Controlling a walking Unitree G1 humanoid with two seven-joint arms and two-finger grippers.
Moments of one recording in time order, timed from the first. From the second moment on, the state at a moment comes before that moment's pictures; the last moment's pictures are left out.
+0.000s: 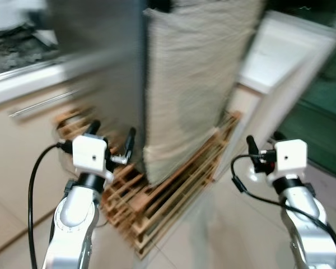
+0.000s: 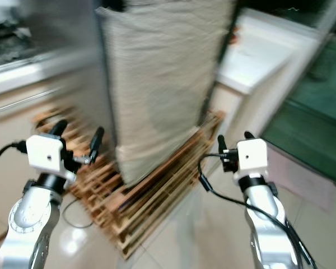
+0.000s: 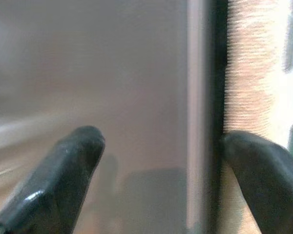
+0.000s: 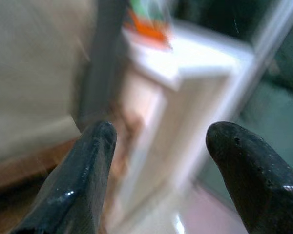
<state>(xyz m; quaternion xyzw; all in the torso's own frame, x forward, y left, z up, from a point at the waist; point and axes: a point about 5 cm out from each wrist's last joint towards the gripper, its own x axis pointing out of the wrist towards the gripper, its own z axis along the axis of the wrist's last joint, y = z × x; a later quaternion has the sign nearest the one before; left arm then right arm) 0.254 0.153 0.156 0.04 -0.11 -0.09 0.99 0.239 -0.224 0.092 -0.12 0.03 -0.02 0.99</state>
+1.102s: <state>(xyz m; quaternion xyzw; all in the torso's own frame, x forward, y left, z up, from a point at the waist) 0.277 0.146 0.144 -0.02 -0.01 -0.16 0.99 0.246 -0.220 0.096 -0.12 0.00 -0.01 0.99</state>
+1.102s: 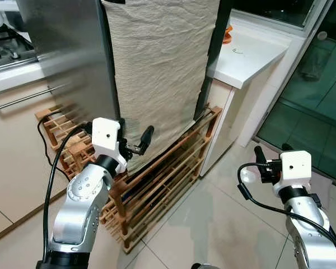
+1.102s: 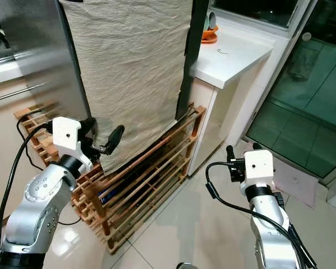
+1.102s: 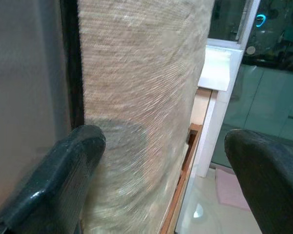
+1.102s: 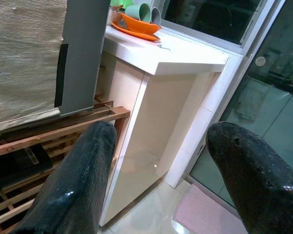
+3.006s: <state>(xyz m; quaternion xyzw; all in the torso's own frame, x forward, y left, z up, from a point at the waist) 0.292 0.139 0.166 -0.02 -0.11 -0.11 0.99 0.248 -0.210 0.094 -0.07 -0.01 -0.01 1.00</state>
